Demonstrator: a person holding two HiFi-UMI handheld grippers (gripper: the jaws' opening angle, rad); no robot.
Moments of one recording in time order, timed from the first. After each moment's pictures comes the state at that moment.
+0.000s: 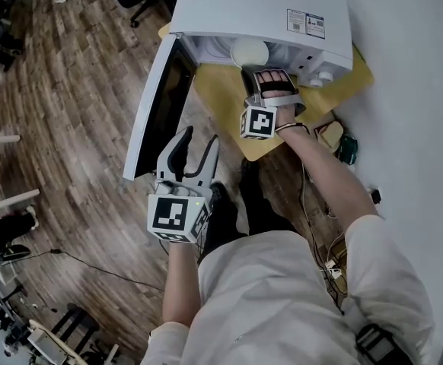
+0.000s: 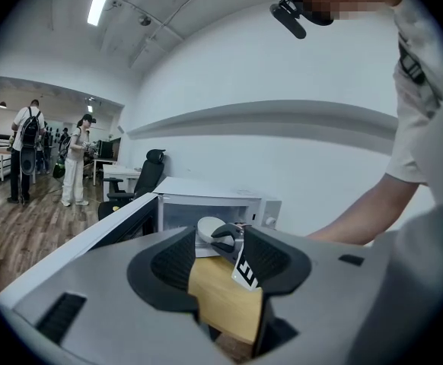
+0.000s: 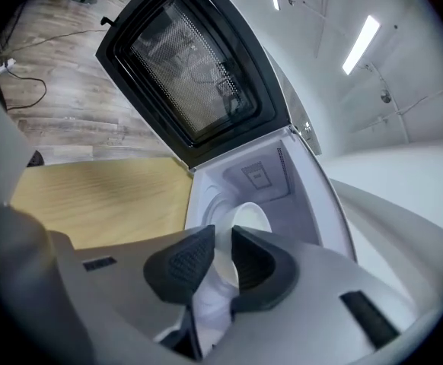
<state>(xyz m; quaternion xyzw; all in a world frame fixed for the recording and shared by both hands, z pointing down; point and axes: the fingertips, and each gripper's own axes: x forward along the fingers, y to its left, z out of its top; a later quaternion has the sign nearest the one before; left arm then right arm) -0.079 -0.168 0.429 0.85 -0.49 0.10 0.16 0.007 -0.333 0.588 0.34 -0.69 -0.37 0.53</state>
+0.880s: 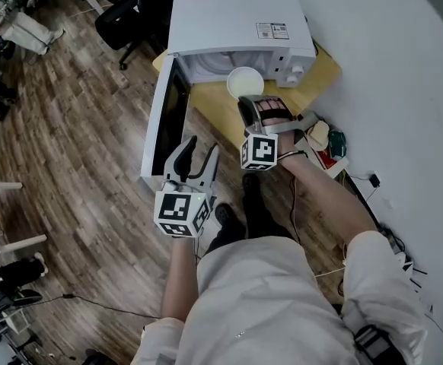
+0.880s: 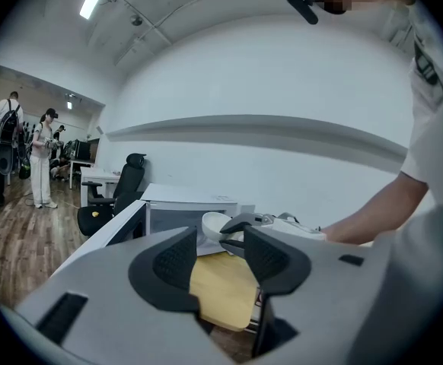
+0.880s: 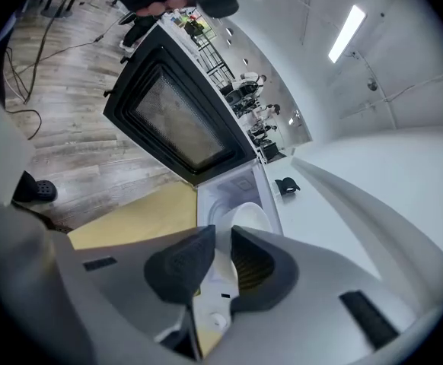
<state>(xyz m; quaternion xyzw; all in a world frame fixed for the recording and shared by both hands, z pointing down) -0.095 -0.111 0.398 0.89 -0.42 0.08 0.14 0.002 -0.214 0.500 0.38 -0.68 -0.32 0.54</state>
